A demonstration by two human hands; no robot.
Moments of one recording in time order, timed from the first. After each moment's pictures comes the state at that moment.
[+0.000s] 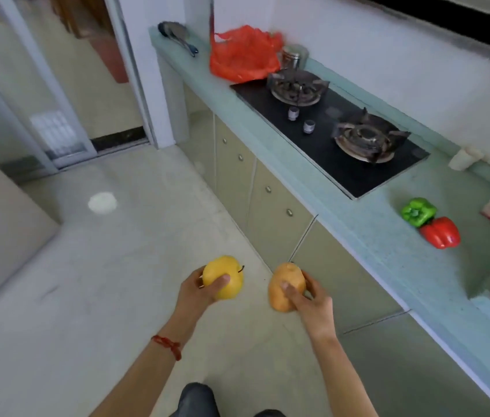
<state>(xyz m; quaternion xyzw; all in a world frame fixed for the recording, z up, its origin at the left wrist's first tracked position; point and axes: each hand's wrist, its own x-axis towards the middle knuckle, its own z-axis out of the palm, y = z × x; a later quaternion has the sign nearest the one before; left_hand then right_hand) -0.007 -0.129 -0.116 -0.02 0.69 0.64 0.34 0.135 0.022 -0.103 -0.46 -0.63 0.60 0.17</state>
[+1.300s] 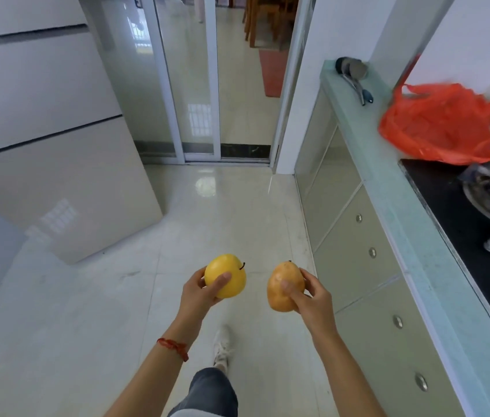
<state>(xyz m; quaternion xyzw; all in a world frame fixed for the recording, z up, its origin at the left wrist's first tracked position) -0.306 -0.164 -0.135 -0.21 0.65 0.72 0.14 -0.274 0.039 -0.129 -0.26 -0.72 0.64 -0.03</state>
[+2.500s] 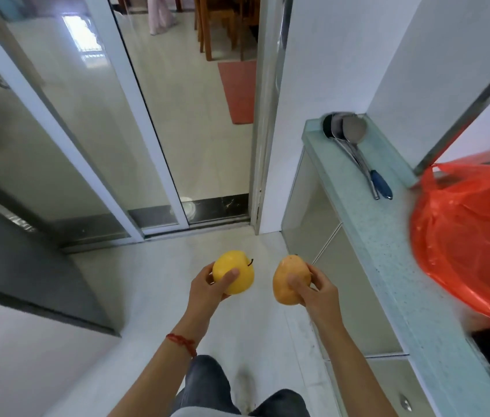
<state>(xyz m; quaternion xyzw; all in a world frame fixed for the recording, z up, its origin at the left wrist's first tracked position) -0.911 -0.015 -0.117 -0.15 0.69 0.69 0.18 -0.852 0.176 -0.122 -0.32 -0.68 0.65 0.03</state>
